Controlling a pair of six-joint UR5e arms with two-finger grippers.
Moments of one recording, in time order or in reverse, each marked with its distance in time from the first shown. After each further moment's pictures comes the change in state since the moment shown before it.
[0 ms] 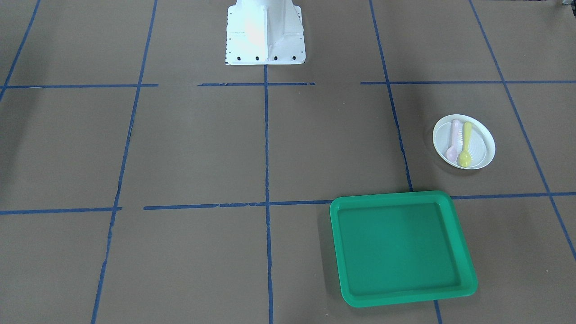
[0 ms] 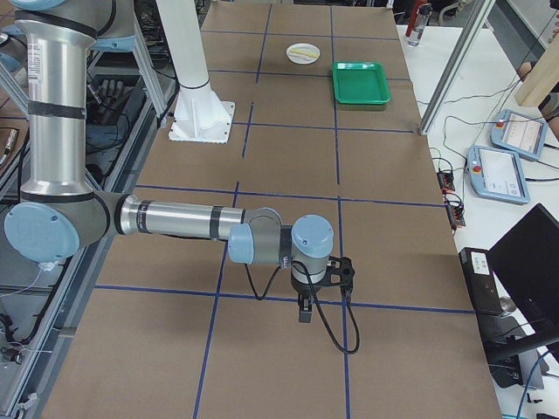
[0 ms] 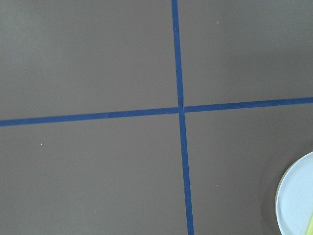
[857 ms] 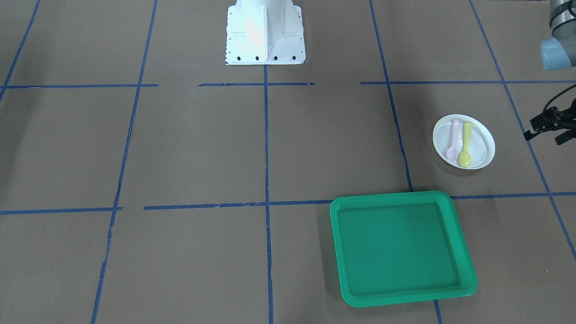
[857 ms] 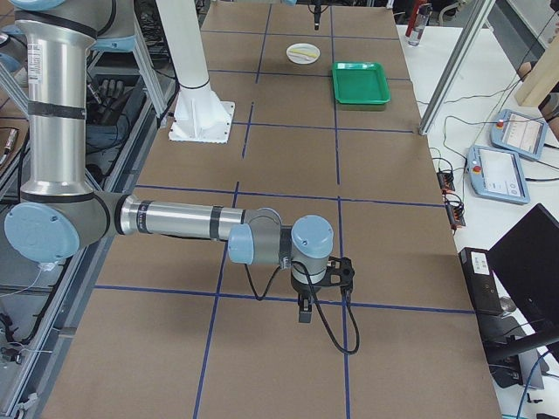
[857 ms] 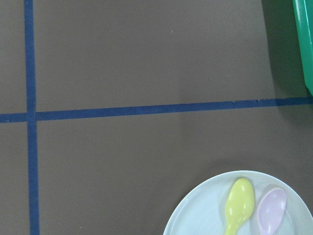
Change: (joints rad) left arm 0.362 0.005 0.098 -0.483 0.060 -0.641; right arm 0.000 0.000 0.000 0.000 0.000 0.000
